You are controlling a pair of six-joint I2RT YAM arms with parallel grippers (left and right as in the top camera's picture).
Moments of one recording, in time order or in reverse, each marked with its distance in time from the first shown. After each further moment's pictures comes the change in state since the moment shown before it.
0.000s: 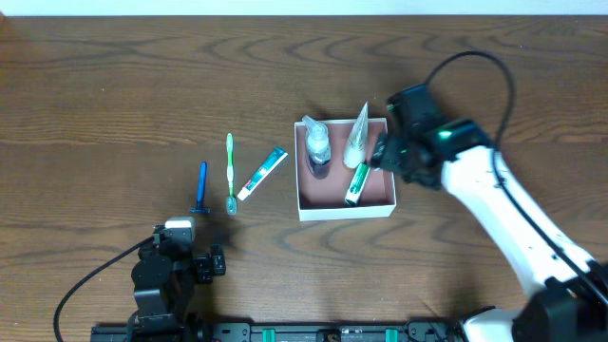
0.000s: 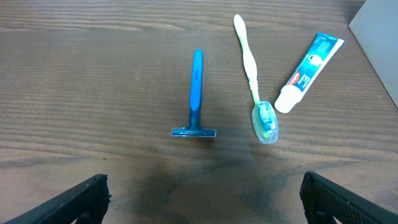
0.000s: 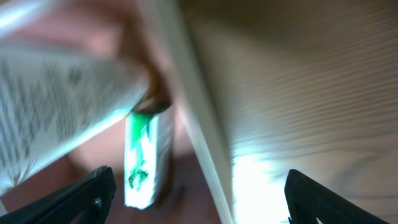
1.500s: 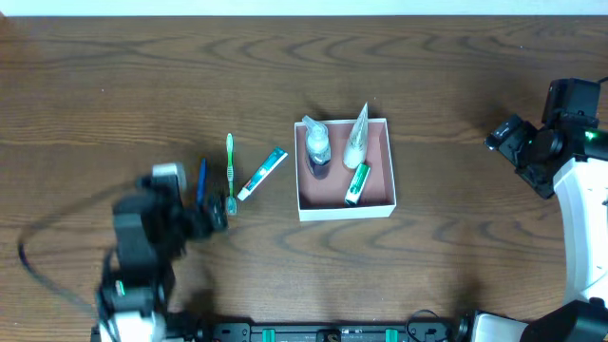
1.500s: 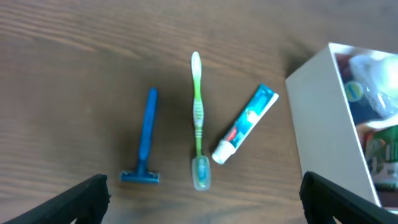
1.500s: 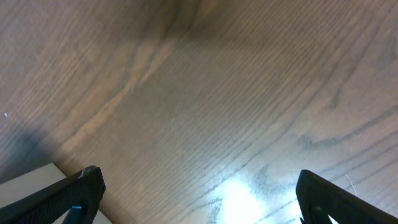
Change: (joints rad) left arm 0.000 0.708 0.413 0.134 0.152 -0.194; right arm -0.610 -0.113 -0.002 -0.024 0.012 -0.159
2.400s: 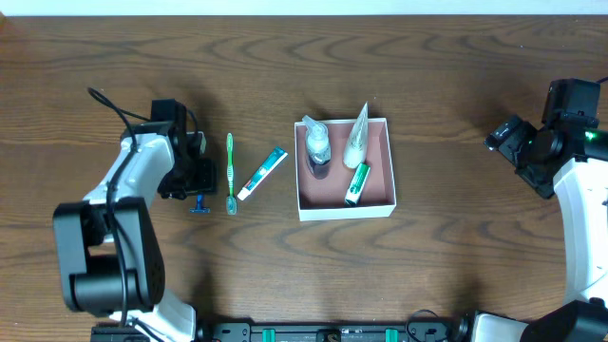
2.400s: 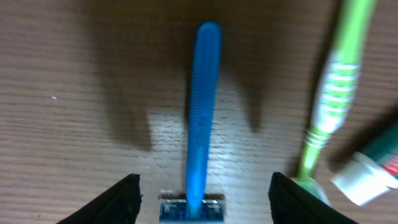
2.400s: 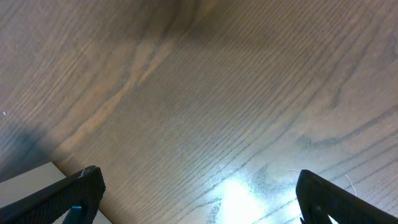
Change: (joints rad) left arm 0.000 1.058 0.507 -0.262 -0.156 0.165; right arm 0.000 0.000 -0.002 0.000 -0.001 -0.003
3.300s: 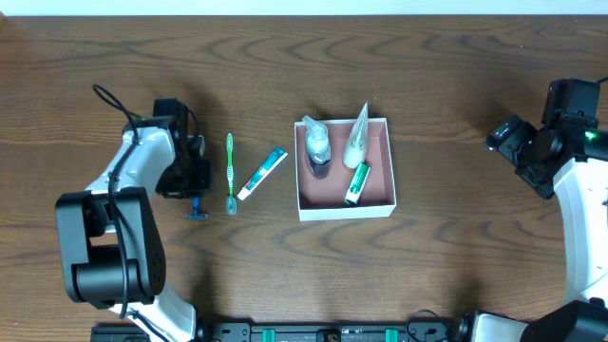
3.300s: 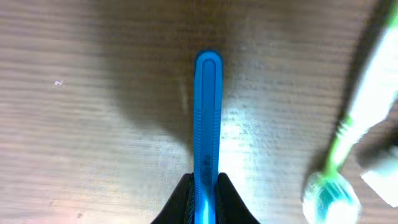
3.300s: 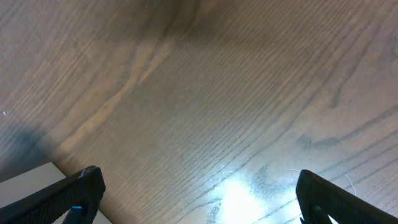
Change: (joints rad) left arm 0.000 0.028 0.074 -0.117 -0.035 0.008; right arm 0.000 0.000 0.000 0.000 0.000 0.000
